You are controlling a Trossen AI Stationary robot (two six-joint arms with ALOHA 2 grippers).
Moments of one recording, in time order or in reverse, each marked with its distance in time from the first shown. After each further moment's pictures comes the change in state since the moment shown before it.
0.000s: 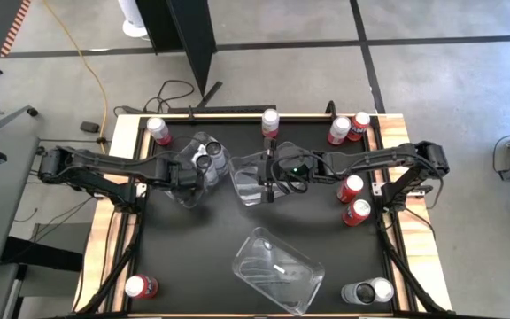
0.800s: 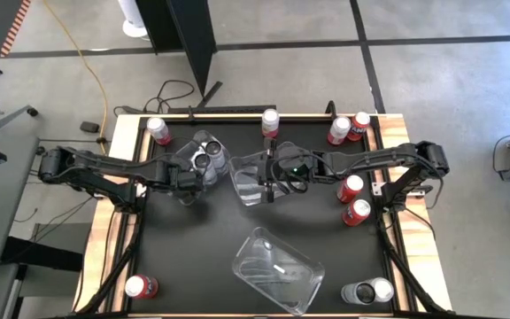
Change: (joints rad) left arm 0.000 0.000 -0.063 0.070 -0.149 -0.037; right arm 0.000 0.000 0.000 0.001 0.000 0.000
